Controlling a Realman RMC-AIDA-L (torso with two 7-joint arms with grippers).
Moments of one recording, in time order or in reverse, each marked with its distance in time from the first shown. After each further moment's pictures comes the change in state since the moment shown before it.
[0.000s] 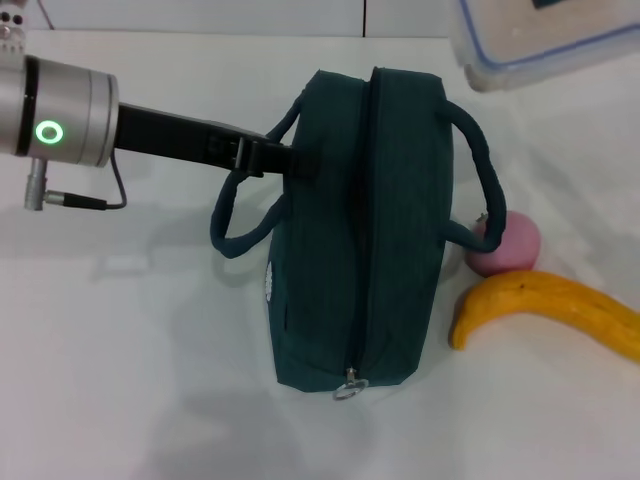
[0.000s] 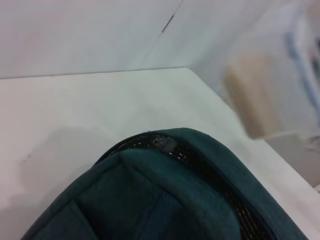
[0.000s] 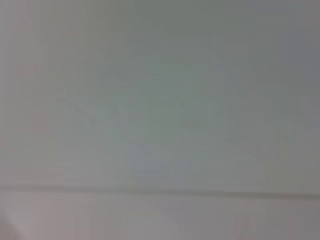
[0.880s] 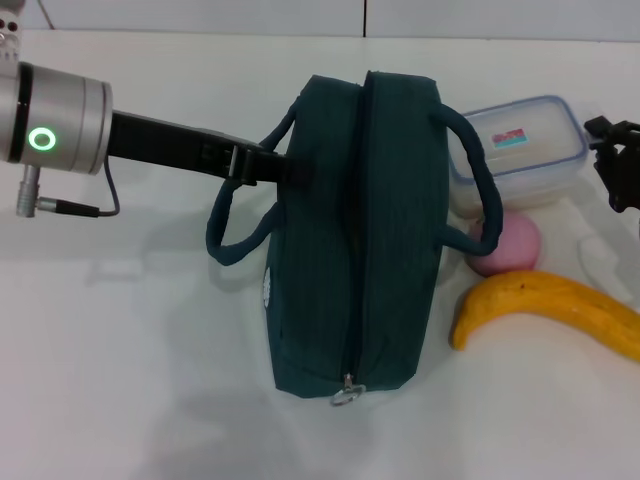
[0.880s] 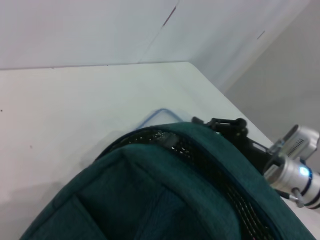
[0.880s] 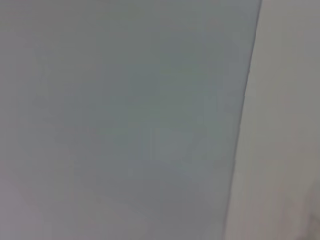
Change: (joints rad) left arm 0.009 0.002 -0.006 0.005 0.011 0.019 0.000; right arm -0.037 0.000 0.014 -0.013 -0.145 0.567 -0.031
